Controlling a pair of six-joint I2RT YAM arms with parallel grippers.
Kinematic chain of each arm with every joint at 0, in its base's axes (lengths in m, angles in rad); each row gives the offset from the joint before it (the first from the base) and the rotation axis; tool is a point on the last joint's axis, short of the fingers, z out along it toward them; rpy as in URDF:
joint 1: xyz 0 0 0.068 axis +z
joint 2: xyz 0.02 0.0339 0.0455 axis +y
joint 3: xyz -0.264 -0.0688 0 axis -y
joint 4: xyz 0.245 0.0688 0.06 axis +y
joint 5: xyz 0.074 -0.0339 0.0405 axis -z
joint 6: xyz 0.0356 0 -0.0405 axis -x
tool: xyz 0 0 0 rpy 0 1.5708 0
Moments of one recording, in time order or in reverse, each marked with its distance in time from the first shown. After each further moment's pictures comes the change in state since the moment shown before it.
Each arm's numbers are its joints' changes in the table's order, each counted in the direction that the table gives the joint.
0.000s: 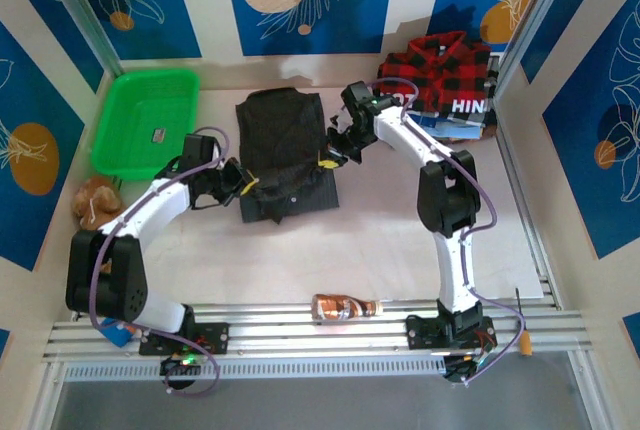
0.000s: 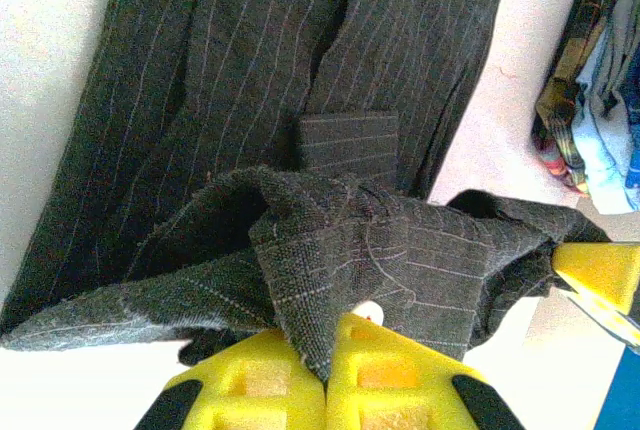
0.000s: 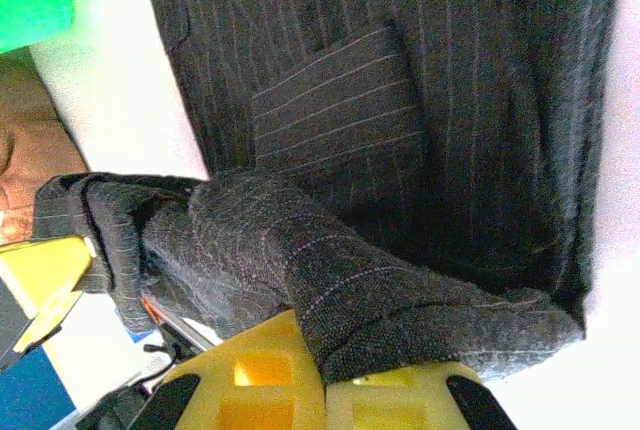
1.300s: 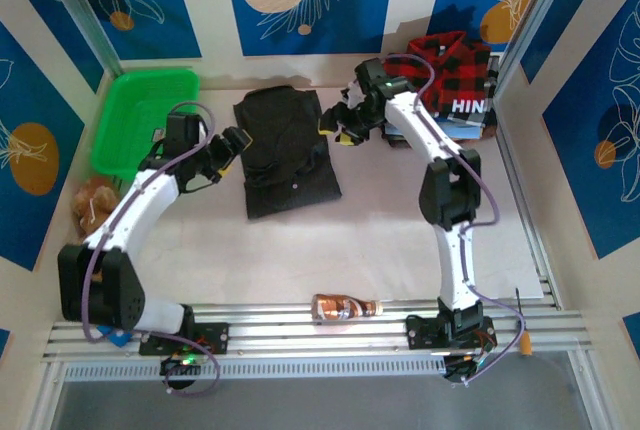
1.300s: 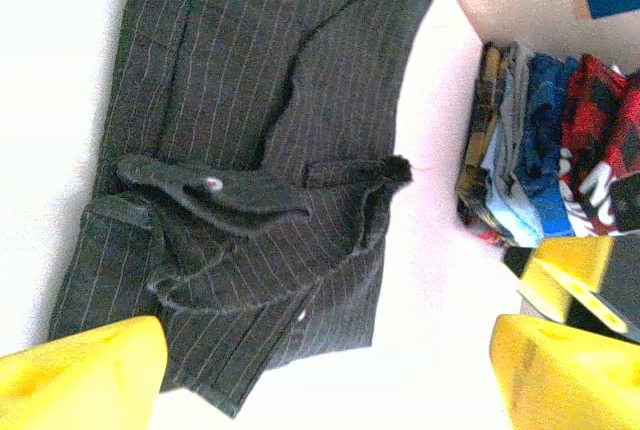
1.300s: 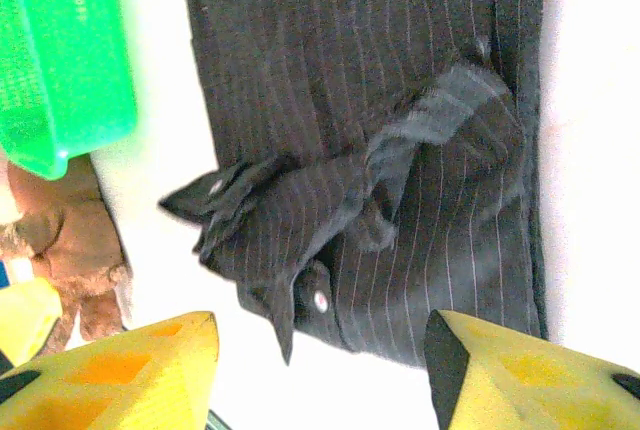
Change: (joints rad) left arm 0.031 -0.087 0.150 0.070 -0.102 -0.053; right arm -0.064 -0.021 0.131 -0.007 0.048 0.037
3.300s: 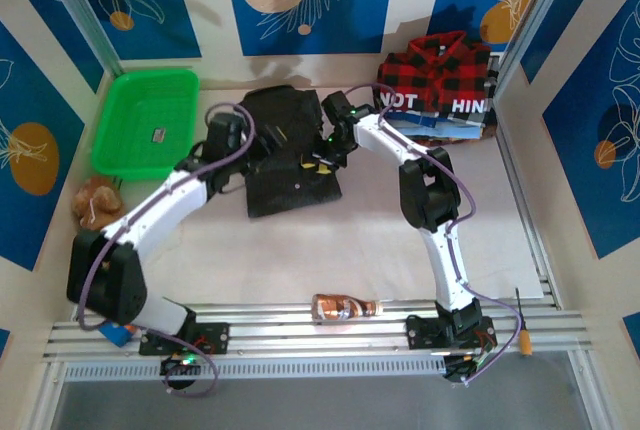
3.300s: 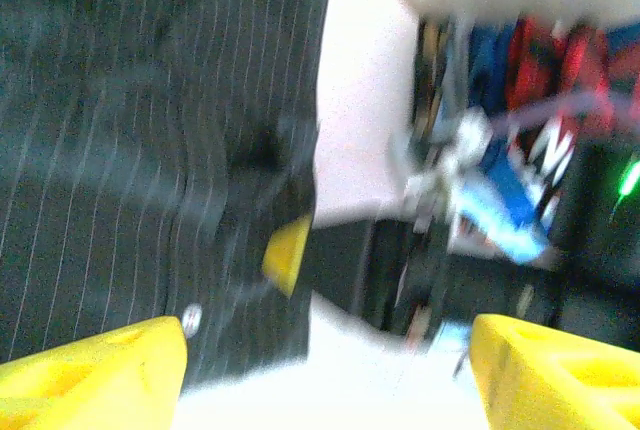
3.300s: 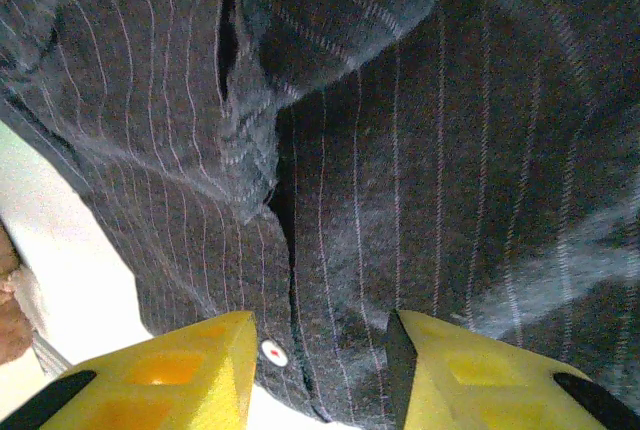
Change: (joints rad) left arm -0.285 0.047 -0.050 -0.208 -0.191 0.126; right arm 0.130 0.150 -0.081 -0.113 0.096 -0.086
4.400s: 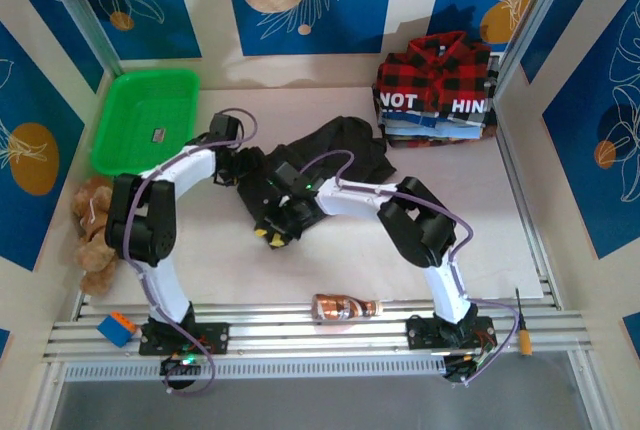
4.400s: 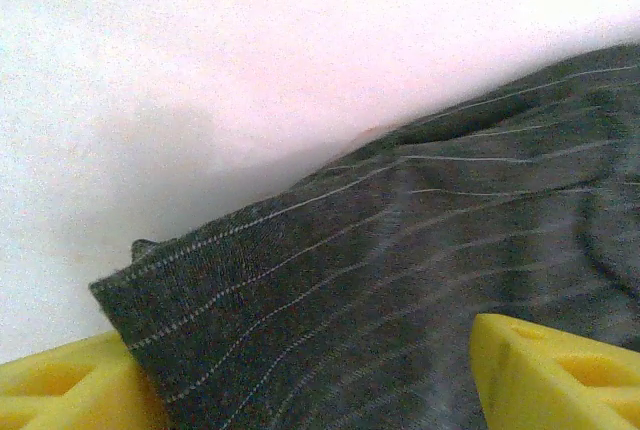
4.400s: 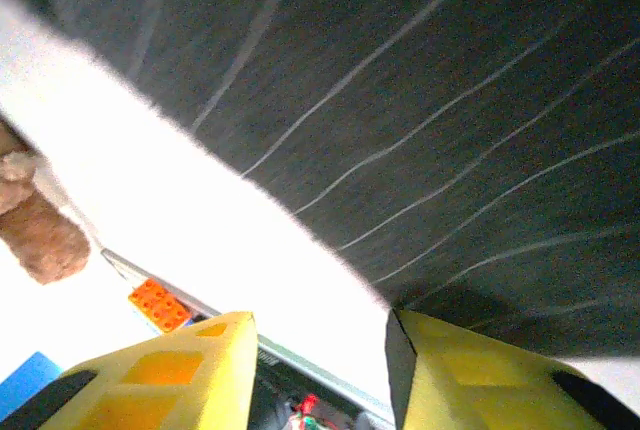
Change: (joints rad) left arm 0.215 0.410 0.218 0.209 0.000 -0.389; right arm 0.421 -0.217 -0.499 -0.431 -0.051 -0.700
